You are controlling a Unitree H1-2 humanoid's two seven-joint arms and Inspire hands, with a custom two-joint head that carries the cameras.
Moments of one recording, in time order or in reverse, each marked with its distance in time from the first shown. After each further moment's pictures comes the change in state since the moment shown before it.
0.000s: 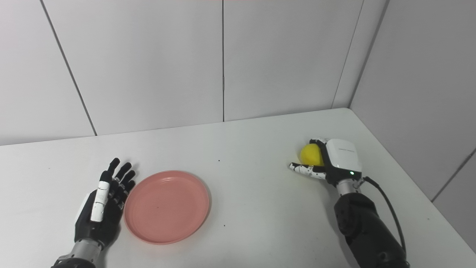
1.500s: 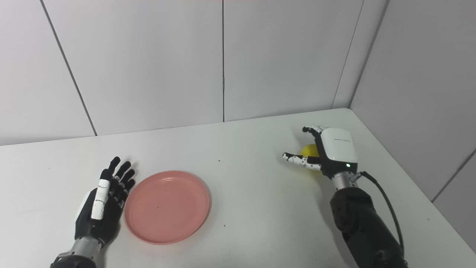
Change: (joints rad) left arm -0.017 0.006 0.001 0.022 0.010 -0.005 -0.004; right arm -0.003 0.014 -0.019 -0.086 -0.063 -0.048 -0.036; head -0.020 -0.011
